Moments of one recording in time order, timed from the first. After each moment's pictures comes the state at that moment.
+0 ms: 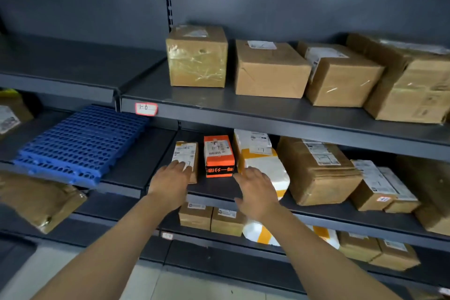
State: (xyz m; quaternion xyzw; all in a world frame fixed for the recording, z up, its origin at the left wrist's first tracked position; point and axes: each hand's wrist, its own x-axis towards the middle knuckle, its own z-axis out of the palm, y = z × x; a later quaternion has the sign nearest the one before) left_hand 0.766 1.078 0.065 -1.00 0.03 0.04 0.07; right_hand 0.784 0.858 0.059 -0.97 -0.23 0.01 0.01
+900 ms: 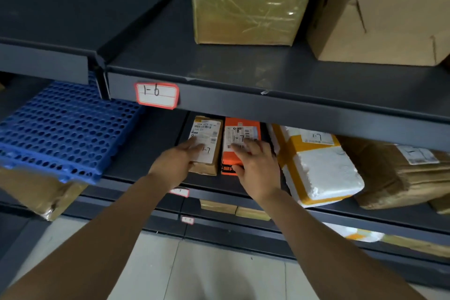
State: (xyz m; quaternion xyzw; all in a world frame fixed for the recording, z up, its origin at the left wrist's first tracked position) left_hand 0.876 1.185 -0.025 -0.99 0.05 0.10 -0.13; right_hand 0.885 0.965 -0.029 -0.98 -0.18 -0.09 0.06
